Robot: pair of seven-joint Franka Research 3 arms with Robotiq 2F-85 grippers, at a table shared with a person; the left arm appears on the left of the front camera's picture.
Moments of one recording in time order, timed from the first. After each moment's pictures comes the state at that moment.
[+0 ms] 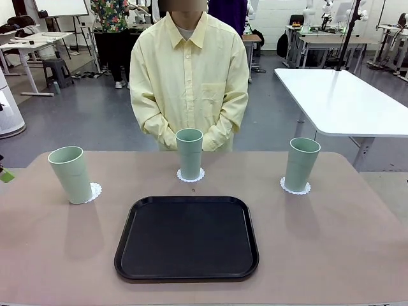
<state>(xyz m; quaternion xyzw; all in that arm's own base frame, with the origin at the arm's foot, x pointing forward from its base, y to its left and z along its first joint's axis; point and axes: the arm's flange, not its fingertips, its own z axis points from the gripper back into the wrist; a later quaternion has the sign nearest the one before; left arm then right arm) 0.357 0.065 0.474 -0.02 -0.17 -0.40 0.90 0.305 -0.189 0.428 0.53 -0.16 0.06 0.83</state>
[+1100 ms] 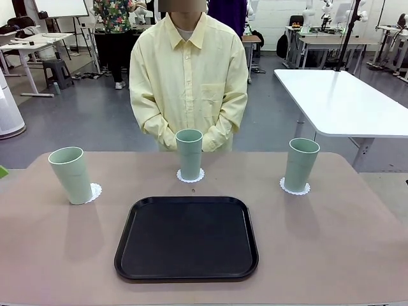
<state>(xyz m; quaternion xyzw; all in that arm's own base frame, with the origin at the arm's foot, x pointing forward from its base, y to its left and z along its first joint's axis) 0.339 0.052 0.500 -0.01 -0.18 -0.41 0.89 0.305 -0.189 0.428 0.53 -0.16 0.06 0.83</state>
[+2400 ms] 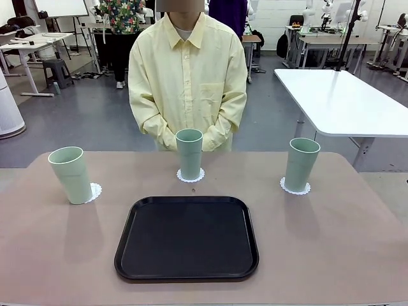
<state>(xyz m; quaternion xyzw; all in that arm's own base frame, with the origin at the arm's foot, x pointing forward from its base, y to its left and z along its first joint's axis) 0.257 0.280 0.460 -0.62 -0.15 -0.02 0.77 0.305 -0.189 0.428 0.53 -0.16 0.06 0.83</state>
